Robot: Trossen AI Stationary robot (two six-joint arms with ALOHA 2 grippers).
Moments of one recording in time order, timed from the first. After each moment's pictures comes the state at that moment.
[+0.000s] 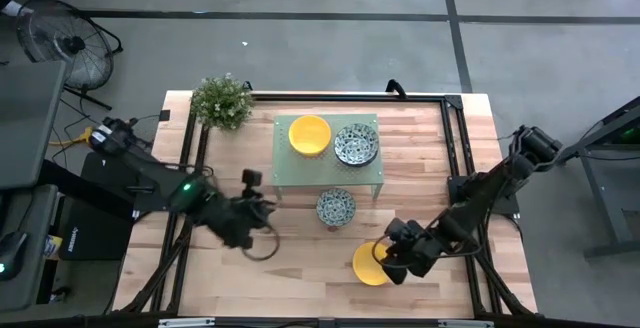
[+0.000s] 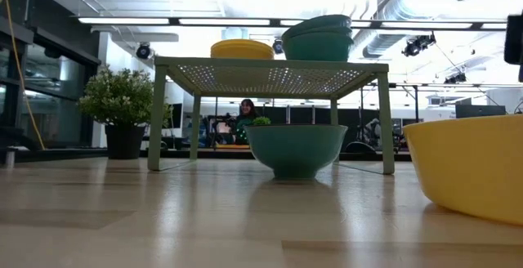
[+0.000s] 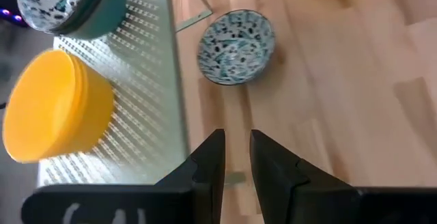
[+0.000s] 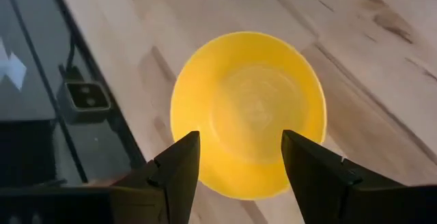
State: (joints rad) left arm -0.58 1.33 1.28 -0.94 -0.62 -0.12; right arm 0.73 1.46 0.88 -0.39 0.25 1.40
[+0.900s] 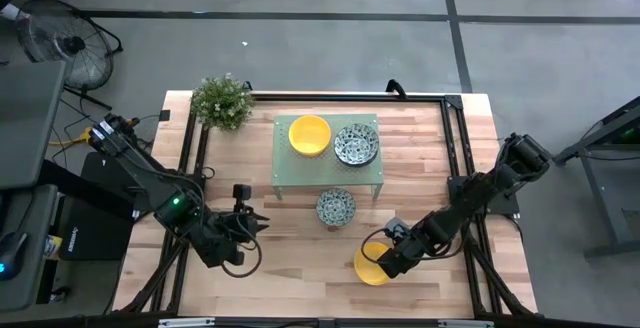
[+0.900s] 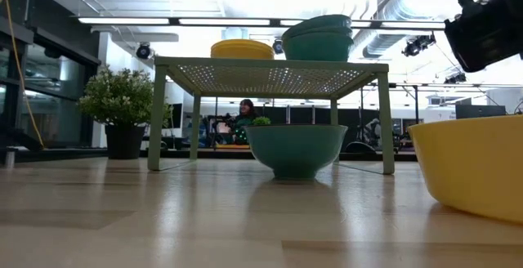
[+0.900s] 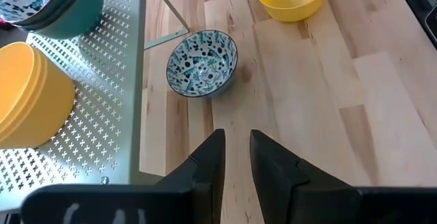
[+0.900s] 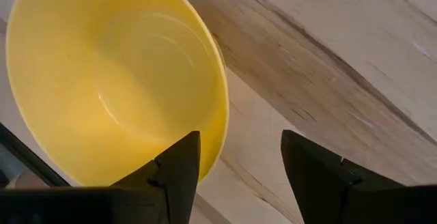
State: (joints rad) left arm -0.74 1.28 1.18 -0.83 -0.68 -0.31; right arm 0.66 1.59 0.88 -0.53 0.02 1.57
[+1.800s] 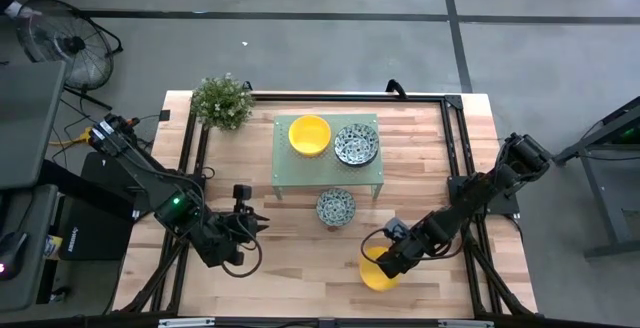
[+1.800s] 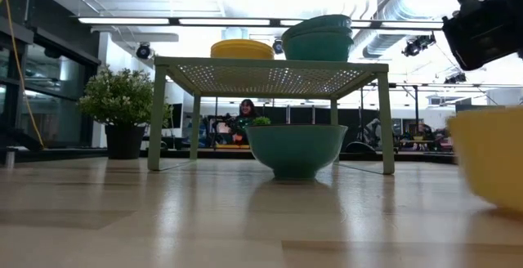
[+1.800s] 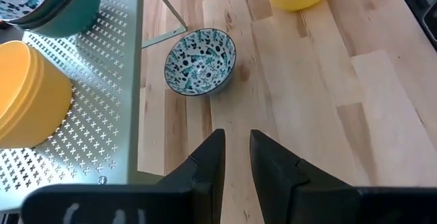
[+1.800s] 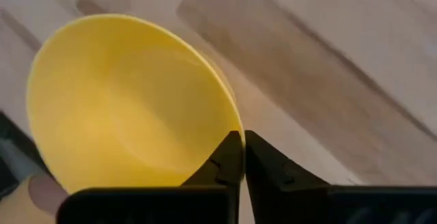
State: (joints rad) left arm -0.74 1.29 1.18 -0.83 -0.67 -0.31; right arm 0.66 1.59 0.88 -0.51 0.03 1.57
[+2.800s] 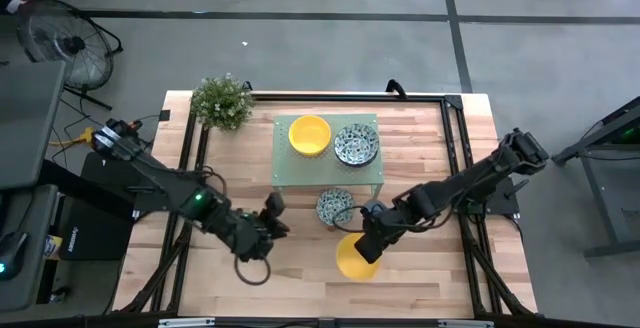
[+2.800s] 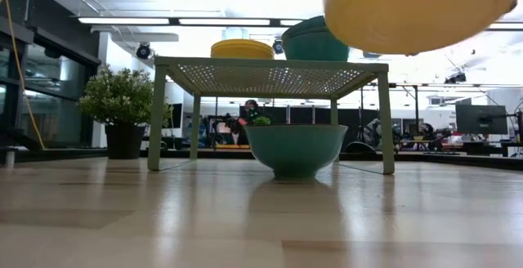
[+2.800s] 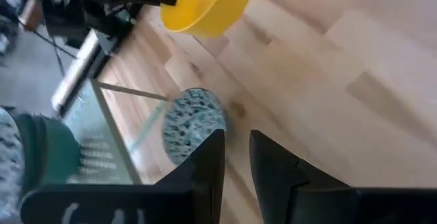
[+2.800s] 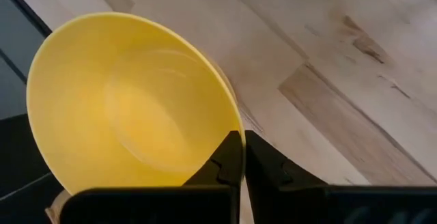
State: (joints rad) left arm -0.61 1.36 1.18 -0.58 -0.44 0.46; right arm 0.44 1.58 1.25 -0.77 -0.08 1.33
